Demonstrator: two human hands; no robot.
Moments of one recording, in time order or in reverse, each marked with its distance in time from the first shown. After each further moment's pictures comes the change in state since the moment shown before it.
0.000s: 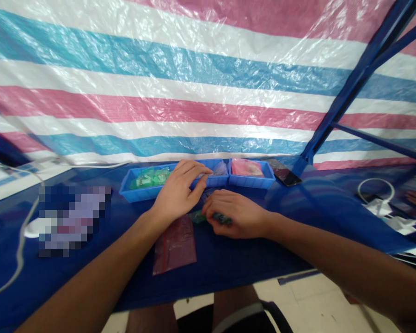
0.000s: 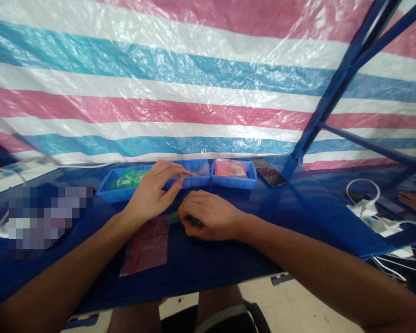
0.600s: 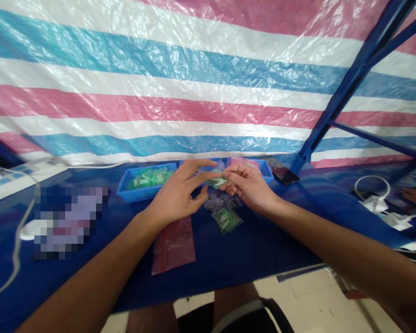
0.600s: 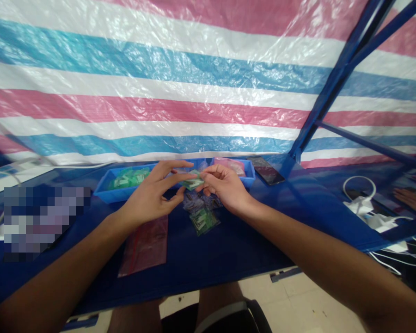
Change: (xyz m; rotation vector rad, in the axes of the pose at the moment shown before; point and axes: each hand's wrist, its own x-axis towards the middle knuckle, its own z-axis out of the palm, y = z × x) left_hand -0.002 0.000 -0.002 -0.013 -0.080 0.179; right_hand 0.009 0.028 -0.014 0.962 0.622 0.707
